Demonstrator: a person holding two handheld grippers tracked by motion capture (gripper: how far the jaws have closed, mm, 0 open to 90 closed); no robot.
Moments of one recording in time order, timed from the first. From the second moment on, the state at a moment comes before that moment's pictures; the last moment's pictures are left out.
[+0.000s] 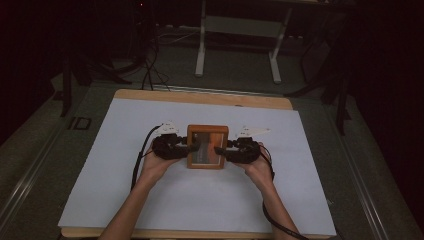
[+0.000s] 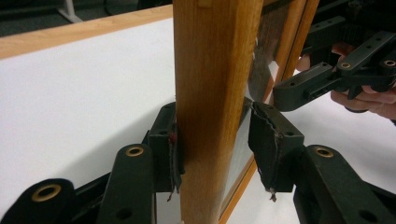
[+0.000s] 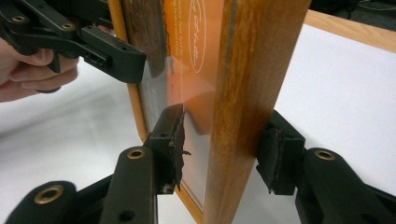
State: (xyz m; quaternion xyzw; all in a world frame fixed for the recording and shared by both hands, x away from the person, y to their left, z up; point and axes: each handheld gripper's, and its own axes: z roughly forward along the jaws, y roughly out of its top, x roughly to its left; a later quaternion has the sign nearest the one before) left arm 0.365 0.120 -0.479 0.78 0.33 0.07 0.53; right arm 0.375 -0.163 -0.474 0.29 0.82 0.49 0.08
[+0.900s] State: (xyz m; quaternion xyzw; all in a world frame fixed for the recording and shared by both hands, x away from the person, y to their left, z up) left arm 0.374 0.119 -0.488 0.77 0.35 0.07 0.53; right arm 0.382 -0.162 -0.484 0.31 0.81 0.49 0.06
